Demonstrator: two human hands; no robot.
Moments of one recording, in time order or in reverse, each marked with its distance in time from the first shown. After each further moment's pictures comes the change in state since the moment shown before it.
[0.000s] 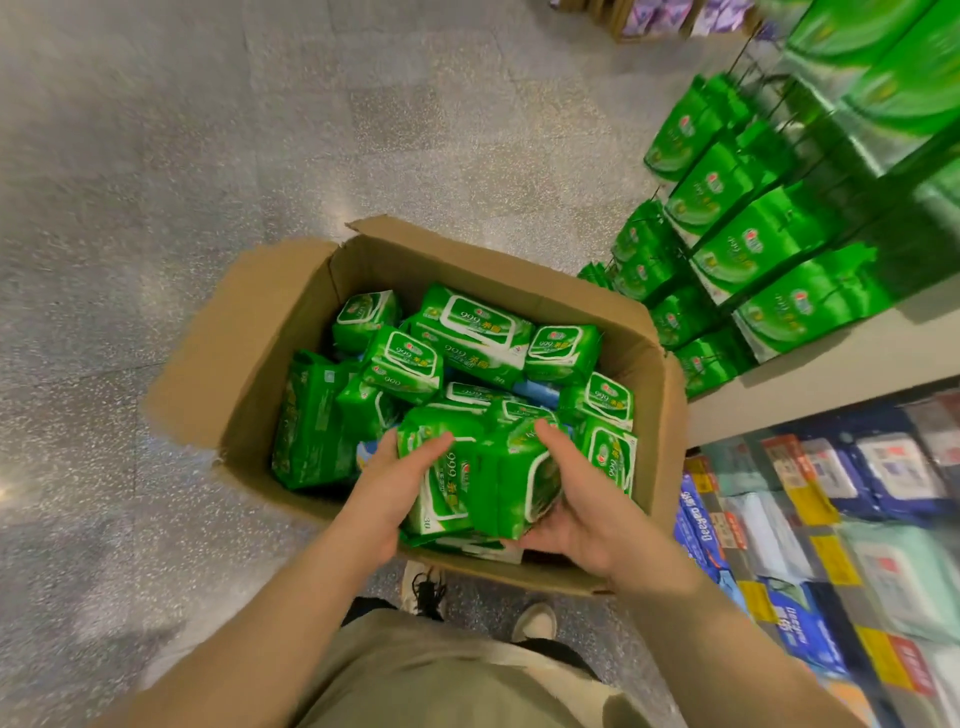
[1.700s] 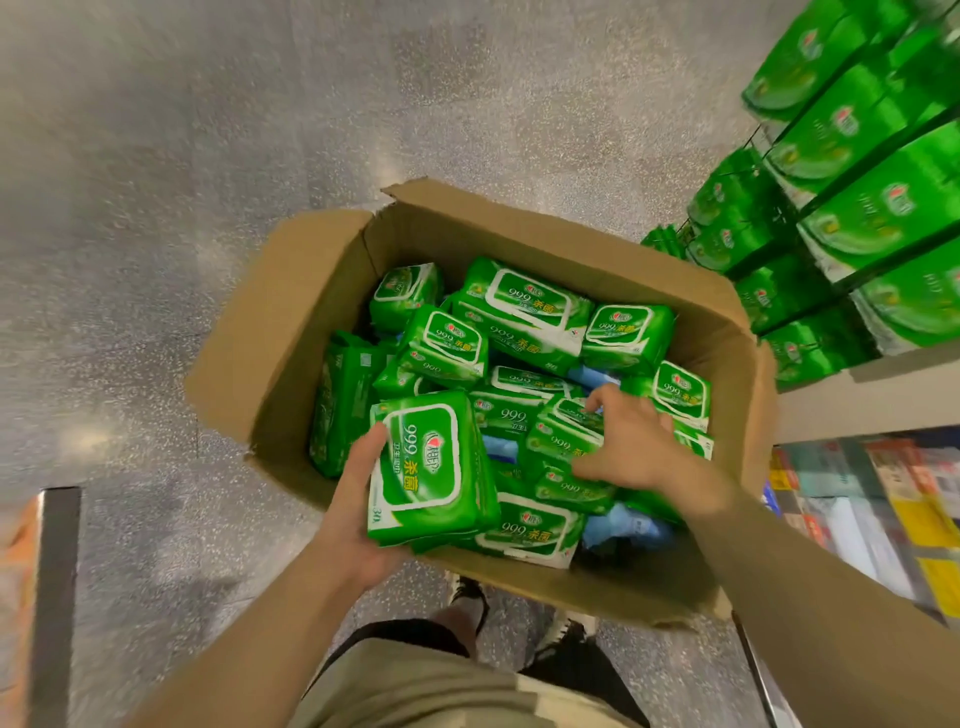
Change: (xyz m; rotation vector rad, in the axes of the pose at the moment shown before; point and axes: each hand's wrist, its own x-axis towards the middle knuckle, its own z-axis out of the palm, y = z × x) left_hand -0.001 0.002 -0.041 -0.529 -0.306 -0.047; right_hand 0.121 -0.046 -0.042 -1.598 0.247 -0.398
